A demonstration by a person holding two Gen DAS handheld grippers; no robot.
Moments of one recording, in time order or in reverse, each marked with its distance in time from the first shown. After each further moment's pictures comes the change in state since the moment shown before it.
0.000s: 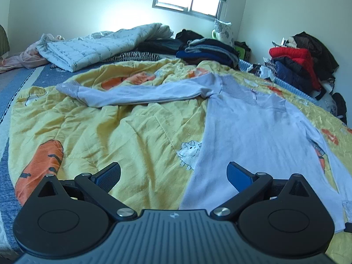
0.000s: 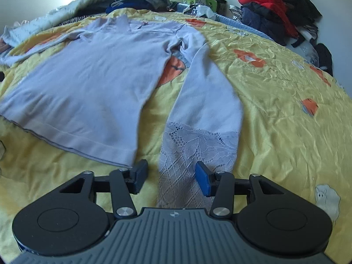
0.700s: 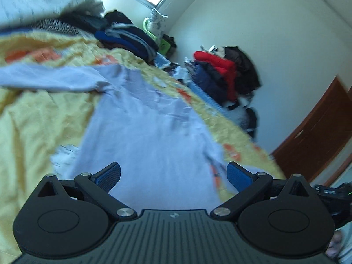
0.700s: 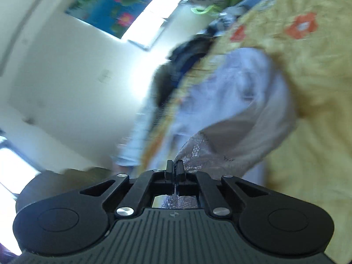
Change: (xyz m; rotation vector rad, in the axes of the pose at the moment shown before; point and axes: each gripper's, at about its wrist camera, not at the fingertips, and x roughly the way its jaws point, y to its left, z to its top) left arm 0.019 -0.033 0.036 -0.232 0.097 -0.636; right arm -0.007 -0.072 0.072 0.721 -0.183 0.916
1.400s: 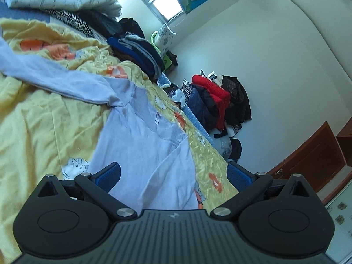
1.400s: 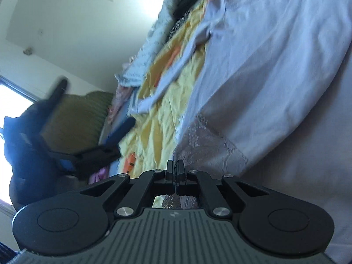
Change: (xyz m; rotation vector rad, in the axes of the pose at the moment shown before) left arm -0.030 0.037 0.025 -0.136 -0.101 -0.032; right arm 0.185 0.008 -0.086 -0.101 0.455 -0.075
